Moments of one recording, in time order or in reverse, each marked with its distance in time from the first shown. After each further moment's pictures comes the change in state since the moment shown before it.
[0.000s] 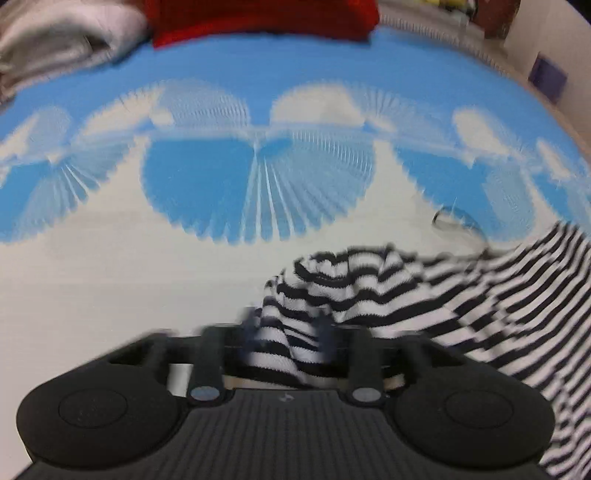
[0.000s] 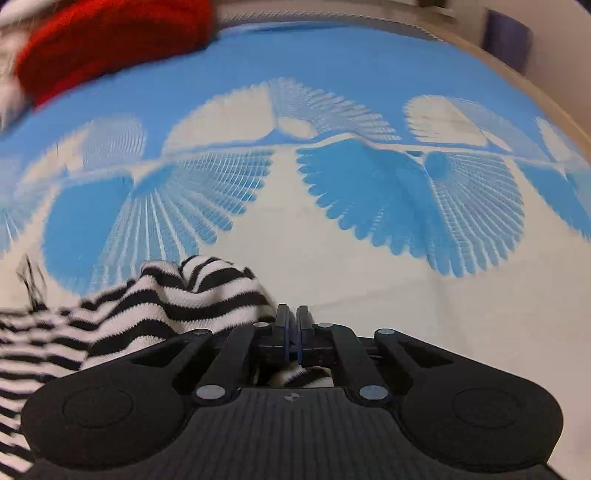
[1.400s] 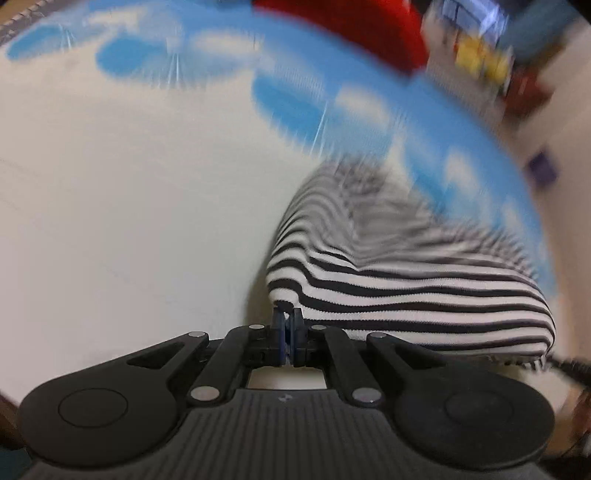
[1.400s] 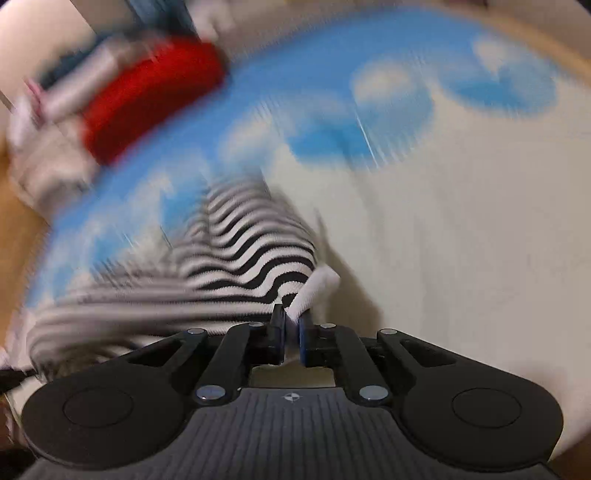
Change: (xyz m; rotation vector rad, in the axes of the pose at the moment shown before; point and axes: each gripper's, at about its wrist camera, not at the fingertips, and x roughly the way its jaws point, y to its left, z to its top) left arm -0.121 0.070 -0.148 -0.316 0.127 -0.121; right arm -0.164 -0.116 -0.113 0.218 0.103 0.292
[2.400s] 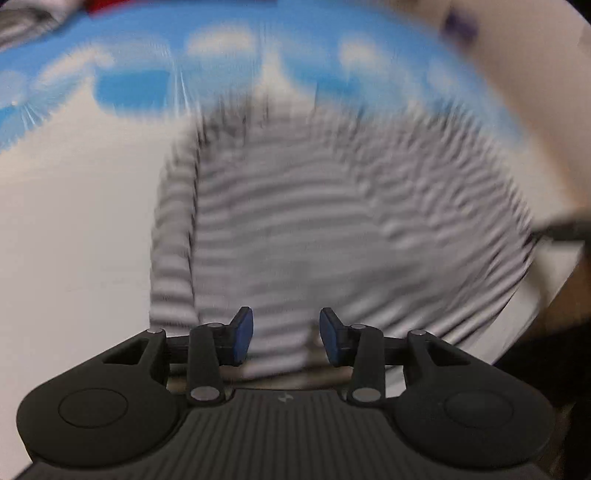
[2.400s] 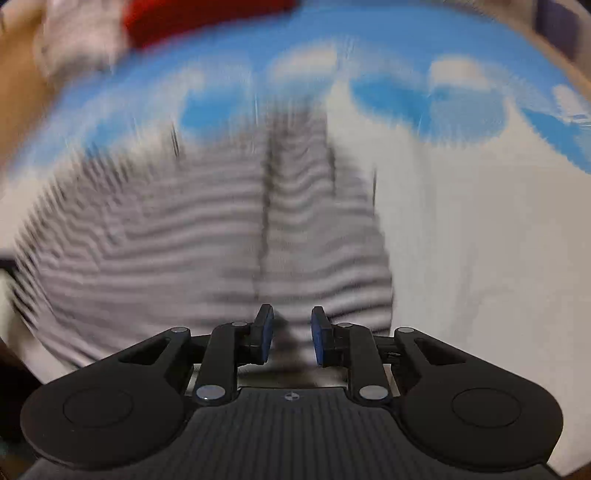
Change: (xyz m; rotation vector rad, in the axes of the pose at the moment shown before) left arm 0.042 -0.114 -0.033 0.486 0.167 -0.024; right arm 0.045 0.052 -0.029 -0.391 0.166 -0.106
